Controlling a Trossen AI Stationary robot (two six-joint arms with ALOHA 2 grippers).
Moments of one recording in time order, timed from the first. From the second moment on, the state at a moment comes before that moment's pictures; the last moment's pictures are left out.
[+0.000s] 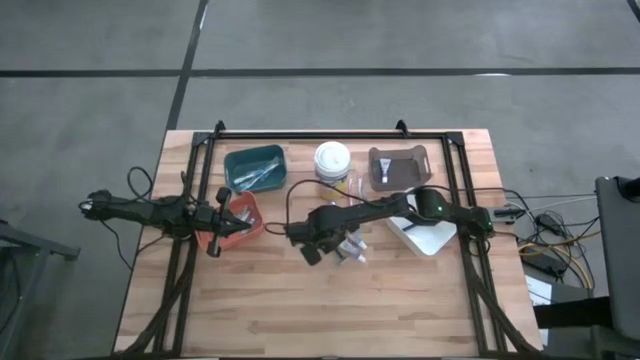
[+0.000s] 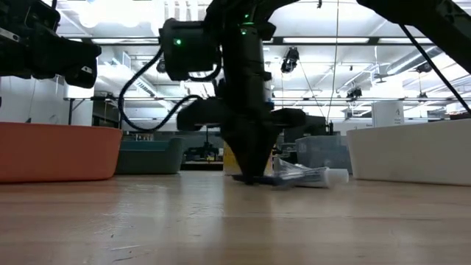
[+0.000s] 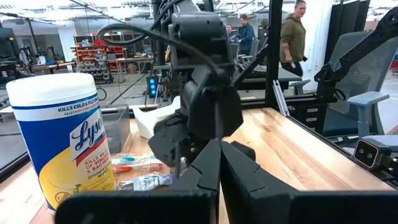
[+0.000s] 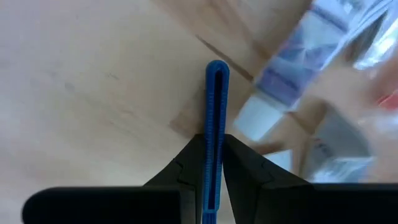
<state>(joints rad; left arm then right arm) -0.20 0.05 0.01 0.03 -0.09 0.04 0.10 2.41 2.04 -1.24 0.03 1.01</state>
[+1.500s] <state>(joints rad) -0.20 0.05 0.01 0.03 -0.09 0.04 0.01 1.44 1.33 -1.16 0.18 0.91</state>
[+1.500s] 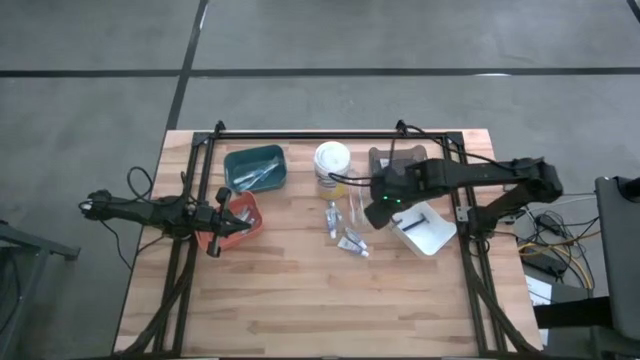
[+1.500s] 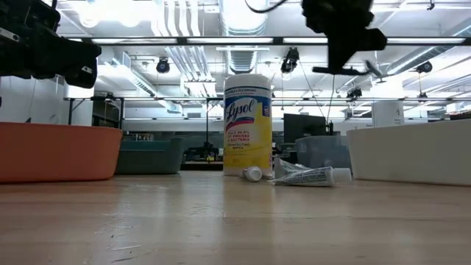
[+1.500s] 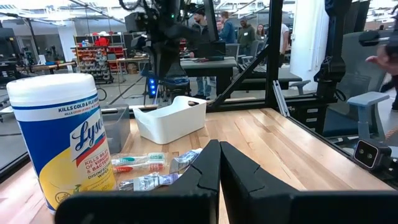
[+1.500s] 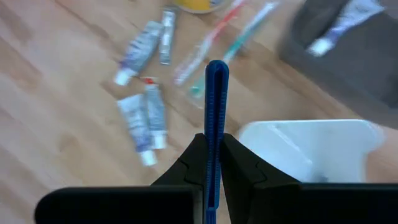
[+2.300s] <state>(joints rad) -0.20 0.05 0.01 0.03 -0.09 0.06 -0.03 1.21 0.91 -1.16 0.21 0.98</state>
